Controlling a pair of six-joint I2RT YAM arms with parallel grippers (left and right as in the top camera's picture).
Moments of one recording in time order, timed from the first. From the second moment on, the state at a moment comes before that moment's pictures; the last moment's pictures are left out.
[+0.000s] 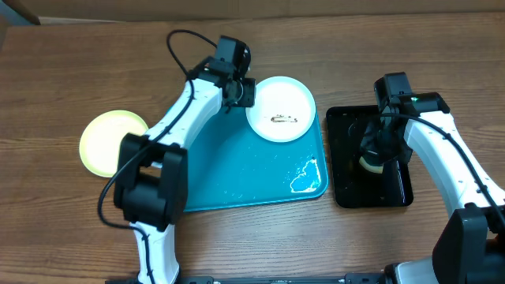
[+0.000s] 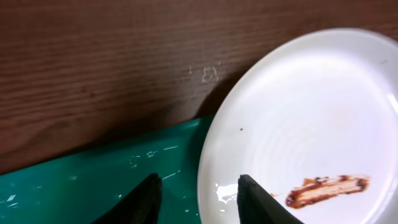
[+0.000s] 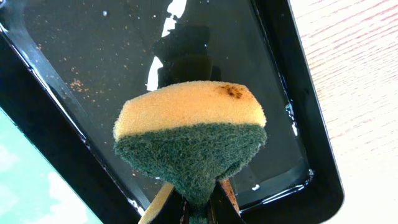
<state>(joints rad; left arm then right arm) -0.33 2.10 1.61 -0.62 0.09 -0.23 0.10 1.64 1.22 -1.11 0.09 0.51</state>
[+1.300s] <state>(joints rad) -0.37 2.15 1.57 -1.21 0.12 -0.29 0.13 1.64 1.22 -0.99 -0.21 0.34</state>
